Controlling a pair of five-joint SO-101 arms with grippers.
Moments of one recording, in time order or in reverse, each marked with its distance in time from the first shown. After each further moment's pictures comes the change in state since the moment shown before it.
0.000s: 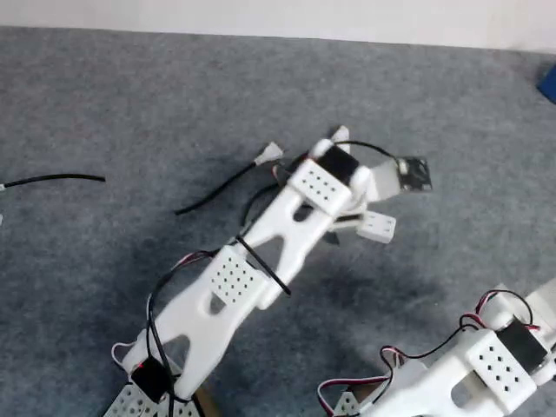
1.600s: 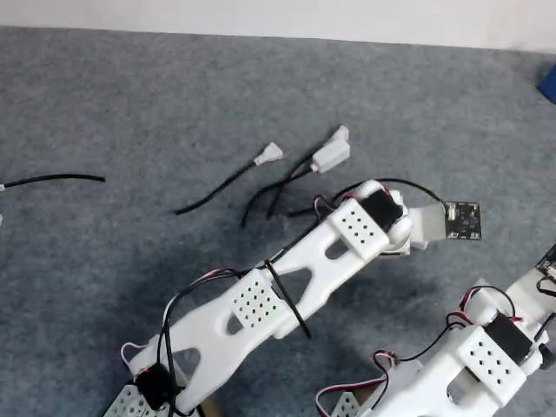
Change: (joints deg) left arm 12.7 6.8 -1.3 -8.3 3.2; right arm -5.6 0.0 3.7 -1.3 0.0
